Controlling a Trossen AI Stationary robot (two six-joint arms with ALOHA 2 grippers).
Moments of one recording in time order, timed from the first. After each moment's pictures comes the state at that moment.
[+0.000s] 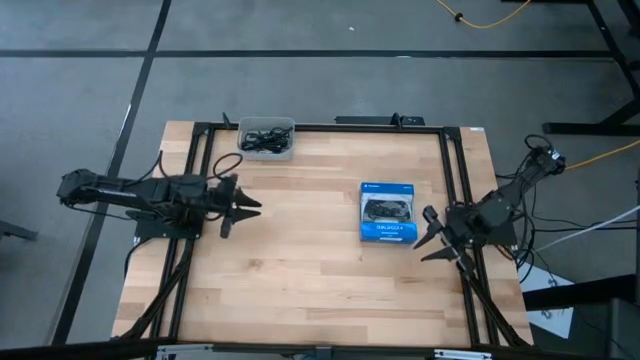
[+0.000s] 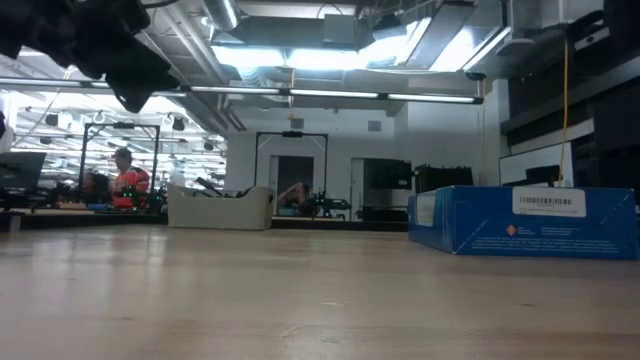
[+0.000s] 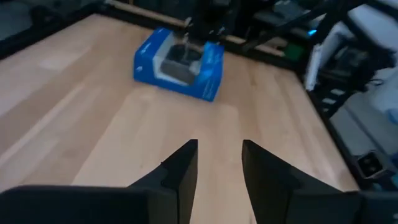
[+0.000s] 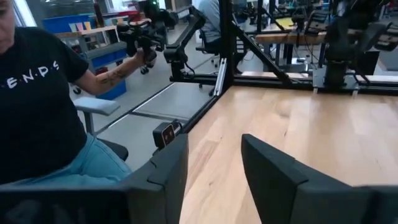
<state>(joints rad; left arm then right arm) -0.05 0.46 0.31 -0.11 -0.05 -0.31 0.68 0.33 0.24 0.02 0.19 0.14</state>
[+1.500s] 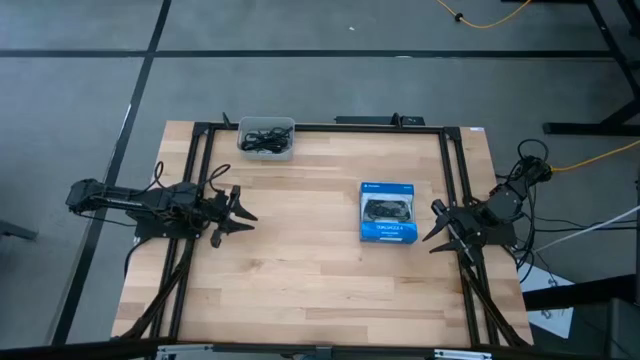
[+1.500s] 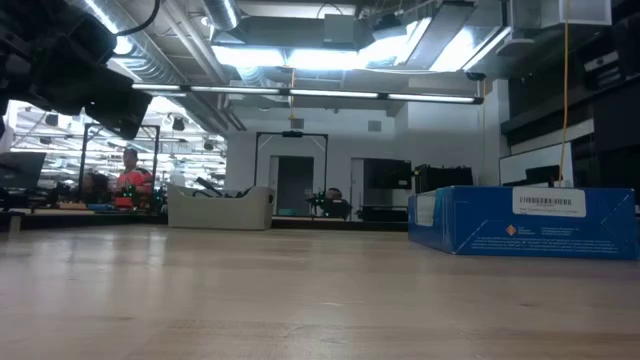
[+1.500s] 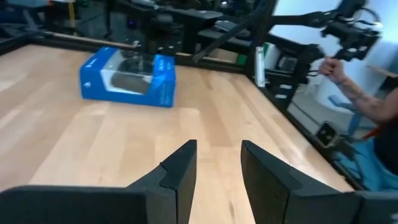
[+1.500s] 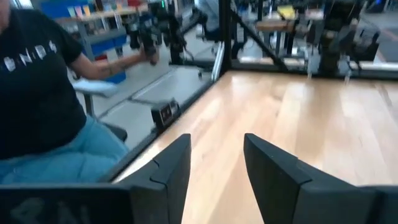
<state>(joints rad) -0.04 0.20 0.01 0.12 0.15 -0.20 0.68 0.02 0.24 -0.33 0.19 0.12</state>
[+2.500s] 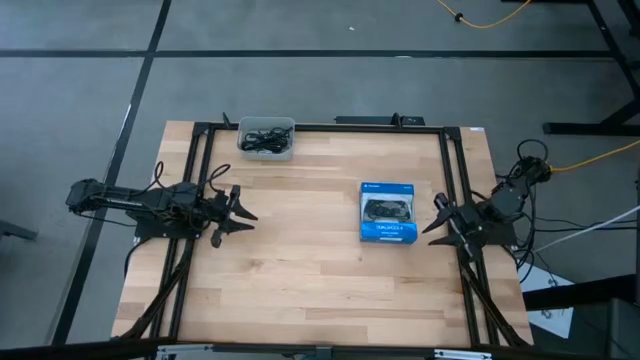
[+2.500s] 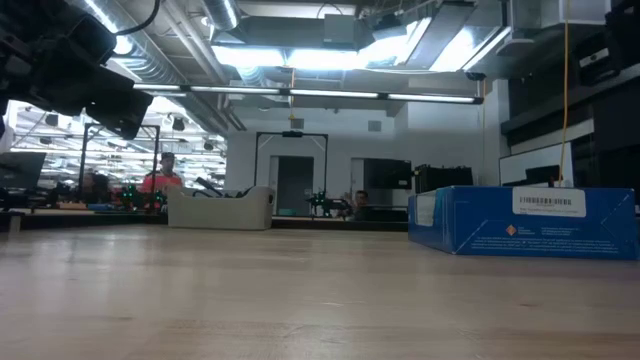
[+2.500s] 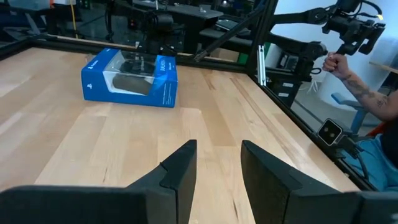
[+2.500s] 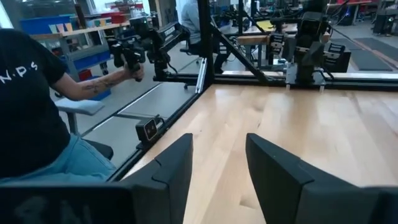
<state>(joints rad) -0.04 0.20 0.01 0.11 0.14 -0.18 0.68 0.00 0.26 -0.34 0.28 0.13</state>
